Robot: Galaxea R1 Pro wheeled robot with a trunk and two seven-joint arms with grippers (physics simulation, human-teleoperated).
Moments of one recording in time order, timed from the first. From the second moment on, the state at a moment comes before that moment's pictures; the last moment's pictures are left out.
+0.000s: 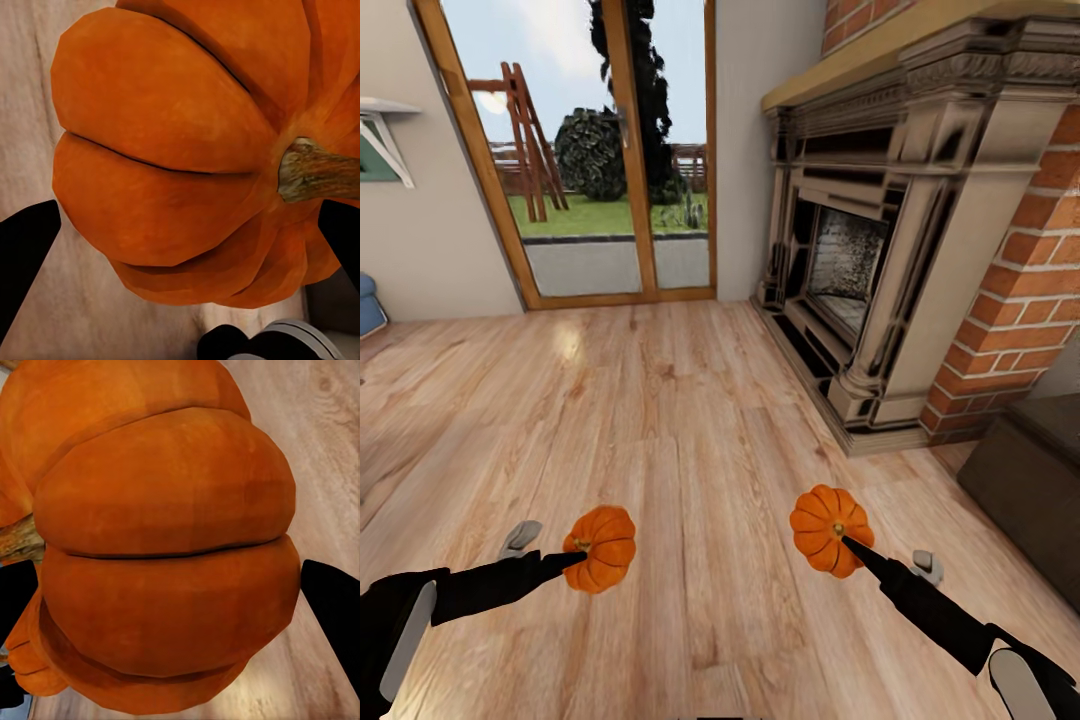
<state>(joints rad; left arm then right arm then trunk) -0.32 0.26 0.31 -1.23 0.19 1.03 -0.96 -0.08 -0.17 -0.22 -1.41 -0.85 0.63 0.53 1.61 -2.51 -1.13</state>
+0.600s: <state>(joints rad) -0.32 0.26 0.31 -1.23 0.19 1.03 -0.96 -0.08 -0.16 -0.22 -1.41 -0.85 0.63 0.61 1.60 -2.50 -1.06</state>
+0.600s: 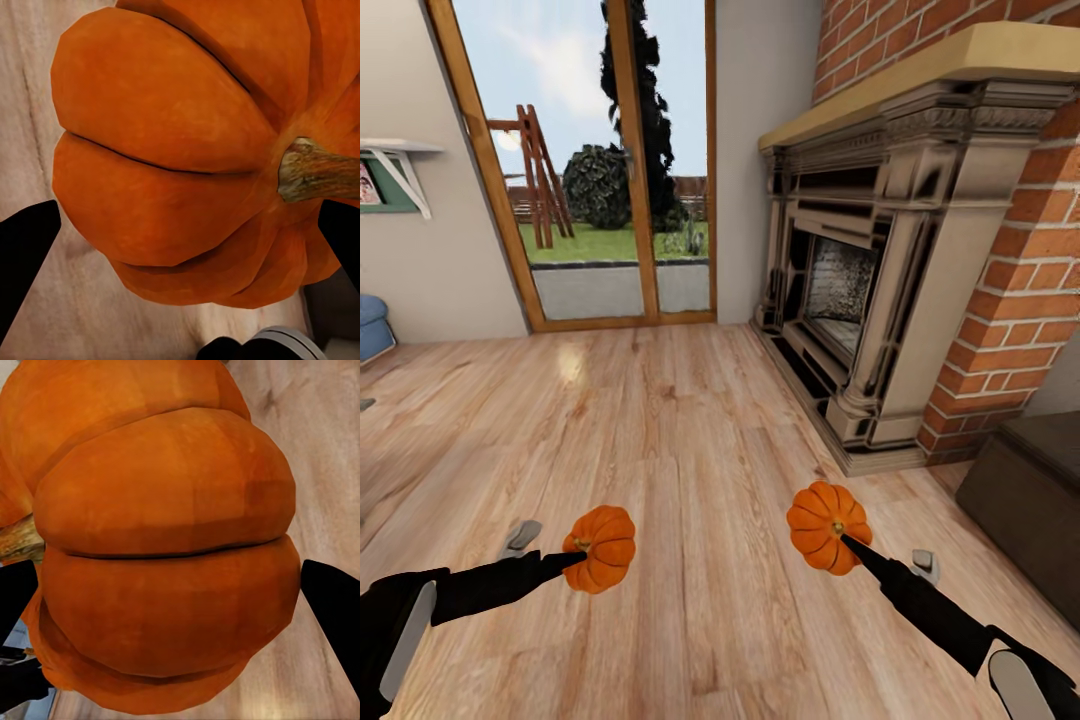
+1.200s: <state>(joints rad) -0.32 0.26 0.31 -1.23 0.19 1.03 -0.96 -0.08 -0.16 -0.22 -1.41 -0.85 0.63 0.60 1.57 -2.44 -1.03</state>
